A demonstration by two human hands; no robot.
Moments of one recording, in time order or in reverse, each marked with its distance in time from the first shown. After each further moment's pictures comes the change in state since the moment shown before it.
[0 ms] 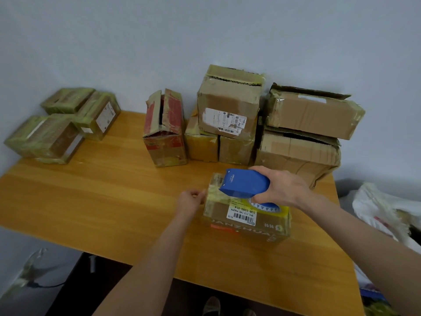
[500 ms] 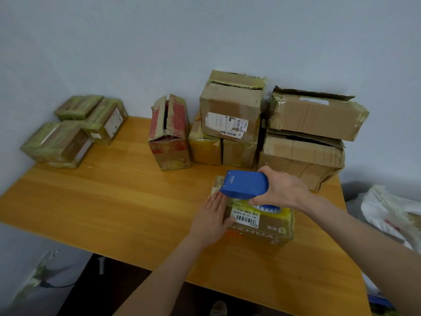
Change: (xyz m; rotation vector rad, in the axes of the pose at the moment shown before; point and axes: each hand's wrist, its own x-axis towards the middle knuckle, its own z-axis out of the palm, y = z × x) left_hand -0.051 0.000 0.022 0.842 -0.167 0.649; right_hand 0.000 -0.005 -0.001 0.032 0.007 0.023
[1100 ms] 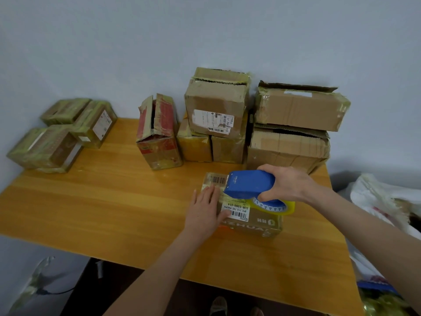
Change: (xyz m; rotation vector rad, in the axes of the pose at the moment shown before) left_hand 0.004 0.017 -0.009 0.174 0.031 -0.084; right_hand -0.019 0.033 -0.014 -0.018 -0.052 0.011
